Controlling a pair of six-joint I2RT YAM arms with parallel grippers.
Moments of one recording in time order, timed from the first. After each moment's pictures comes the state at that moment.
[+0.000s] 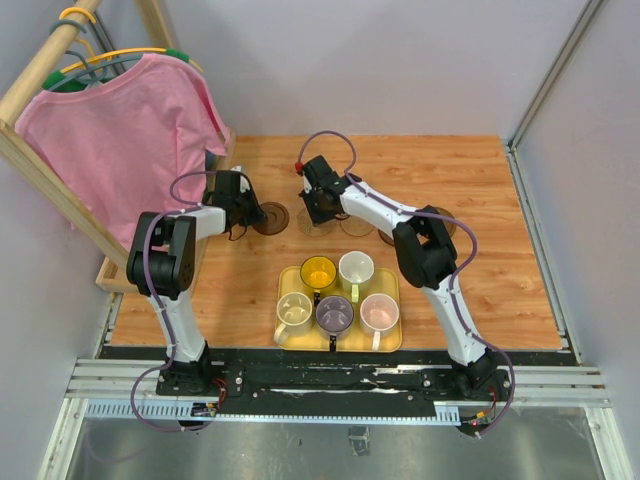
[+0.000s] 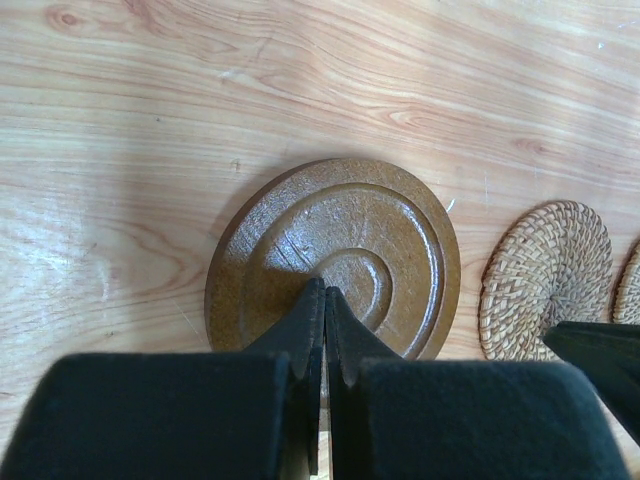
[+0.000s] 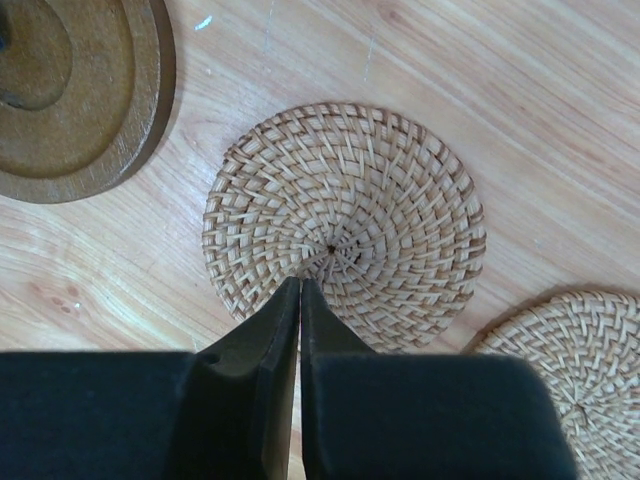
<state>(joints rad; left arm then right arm) -0.13 1.90 1.07 0.09 0.16 -0.48 0.67 2.36 1.97 -0.58 -0.03 0.18</state>
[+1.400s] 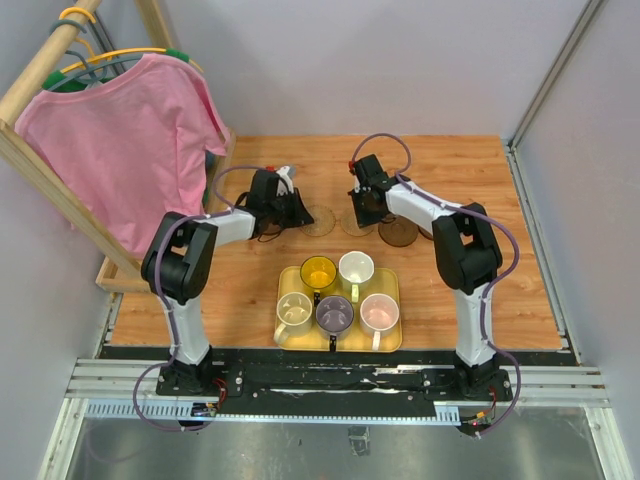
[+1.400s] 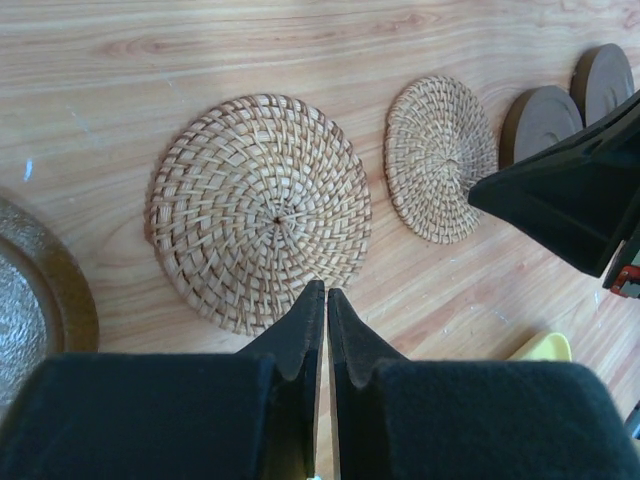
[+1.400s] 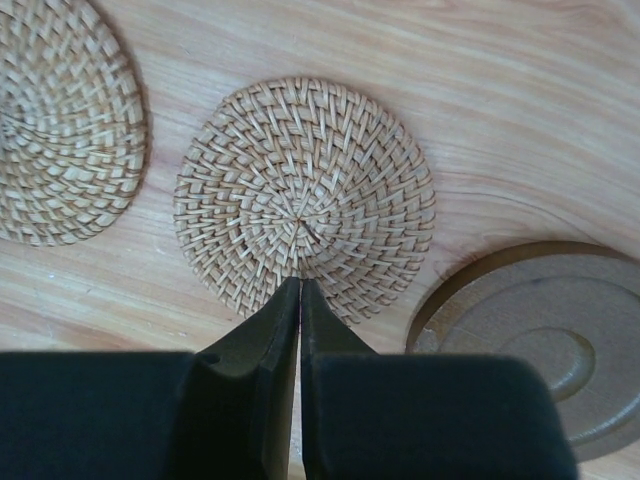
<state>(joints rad) -0.35 1.89 1.09 0.17 0.37 -0.47 0.48 2.08 1.57 -0.53 0.01 0.18</state>
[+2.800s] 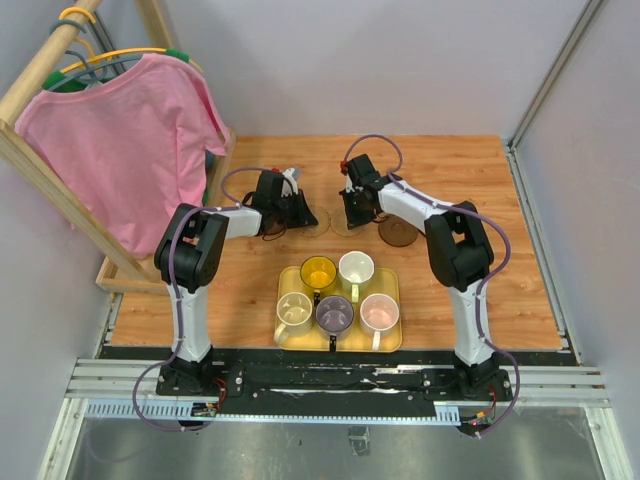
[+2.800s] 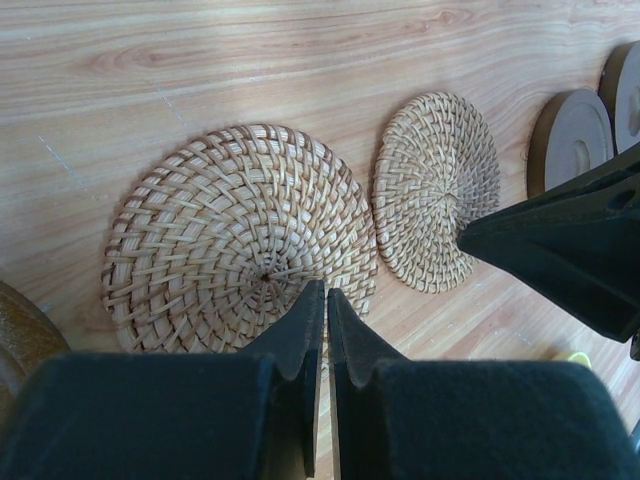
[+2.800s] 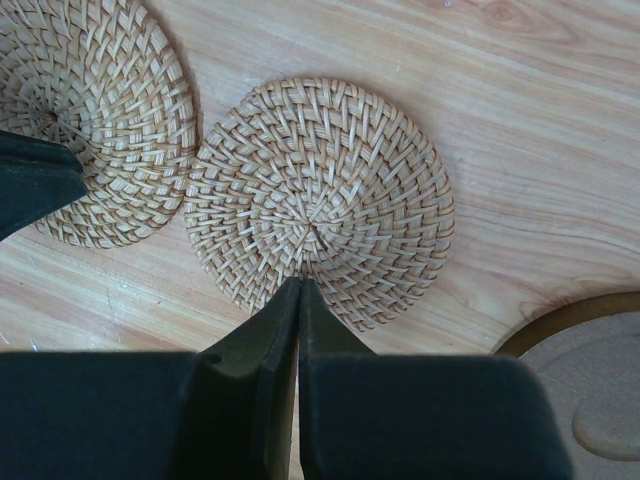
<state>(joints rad) -0.36 2.03 1.17 0.20 0.41 -0.48 0.51 2.15 1.64 -0.54 -0.08 0.22</state>
